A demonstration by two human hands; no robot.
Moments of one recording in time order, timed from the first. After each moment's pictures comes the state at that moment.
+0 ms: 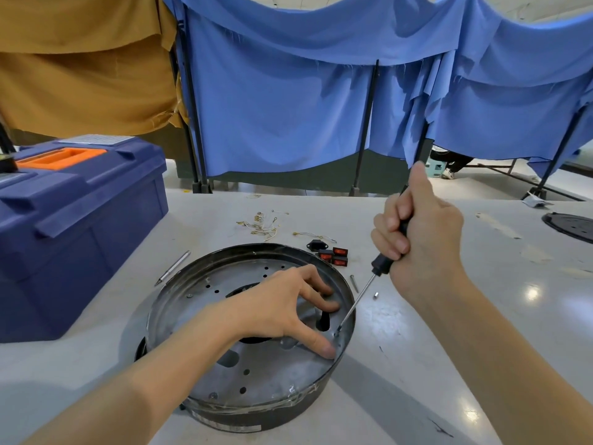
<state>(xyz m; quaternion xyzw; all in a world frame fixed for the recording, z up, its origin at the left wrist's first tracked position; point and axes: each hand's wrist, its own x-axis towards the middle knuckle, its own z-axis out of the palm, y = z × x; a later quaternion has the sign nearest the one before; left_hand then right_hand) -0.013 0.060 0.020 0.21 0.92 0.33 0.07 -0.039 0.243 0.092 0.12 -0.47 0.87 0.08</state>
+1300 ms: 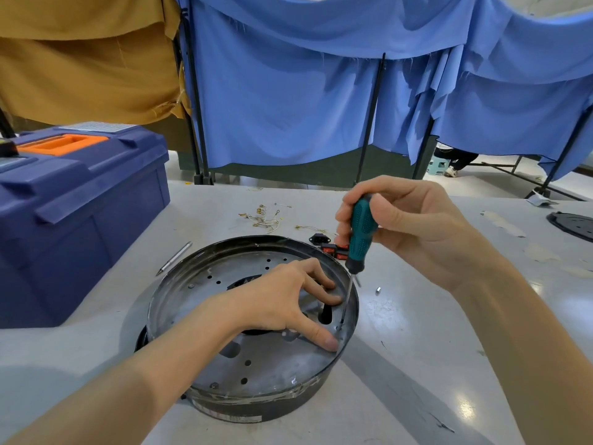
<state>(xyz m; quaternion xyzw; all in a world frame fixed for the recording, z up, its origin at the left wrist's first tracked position) -0.012 0.060 0.020 0.21 0.92 0.31 0.07 -0.044 0.268 0.100 0.42 -0.58 0.68 -0.14</state>
